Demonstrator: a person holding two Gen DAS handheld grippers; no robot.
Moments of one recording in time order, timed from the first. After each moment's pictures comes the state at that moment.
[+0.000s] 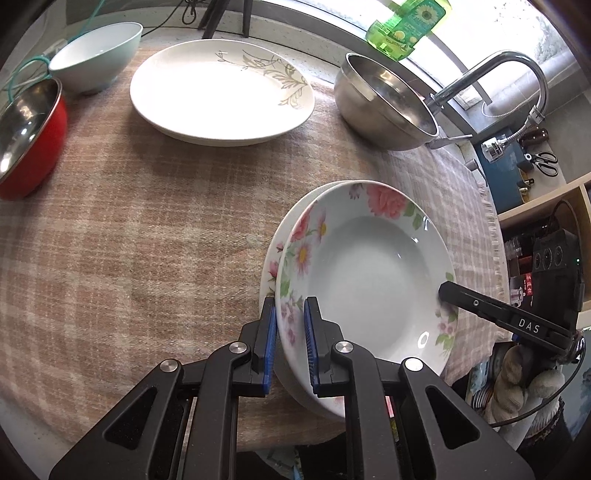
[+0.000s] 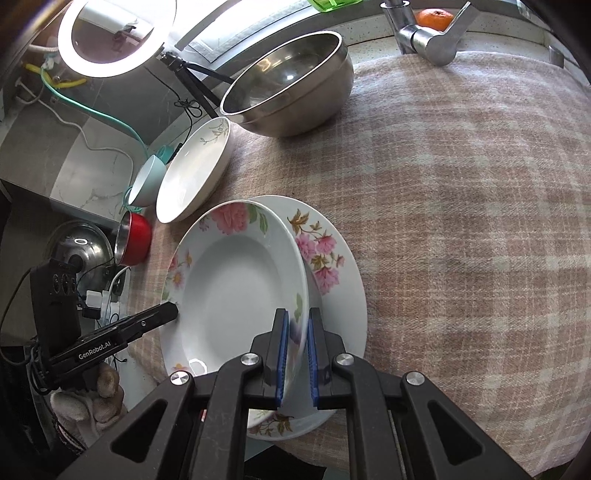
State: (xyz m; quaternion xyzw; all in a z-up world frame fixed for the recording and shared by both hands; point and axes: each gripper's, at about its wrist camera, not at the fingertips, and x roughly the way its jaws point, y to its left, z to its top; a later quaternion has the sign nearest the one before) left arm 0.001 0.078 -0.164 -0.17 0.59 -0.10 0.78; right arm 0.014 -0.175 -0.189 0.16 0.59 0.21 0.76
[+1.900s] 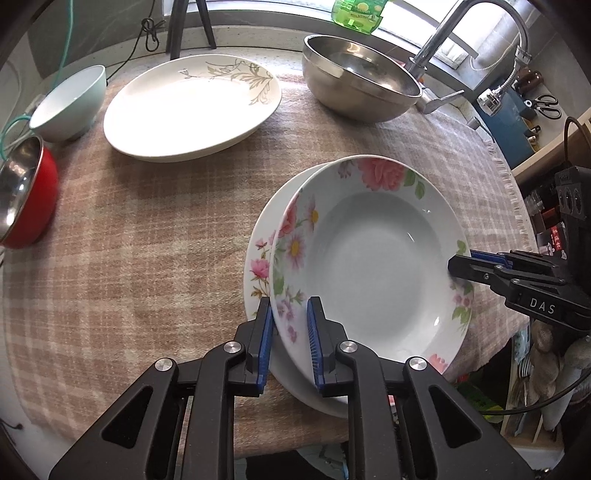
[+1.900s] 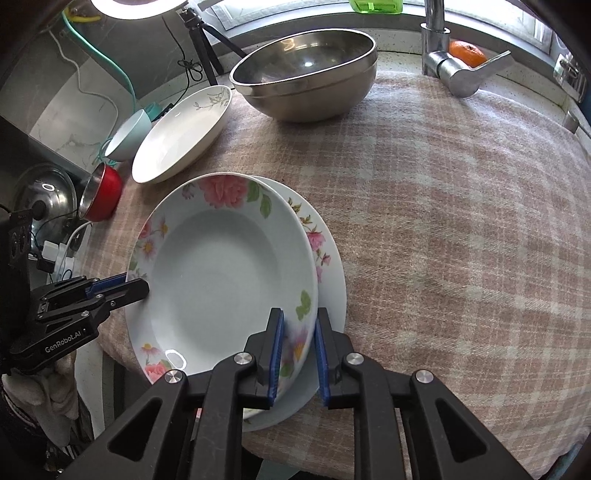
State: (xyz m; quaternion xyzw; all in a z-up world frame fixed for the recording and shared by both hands) left arm -0.001 0.048 -0.162 -0.07 0.59 -0.10 0.80; right arm 0.017 -0.144 -0.183 0.01 0.60 0.19 0.78
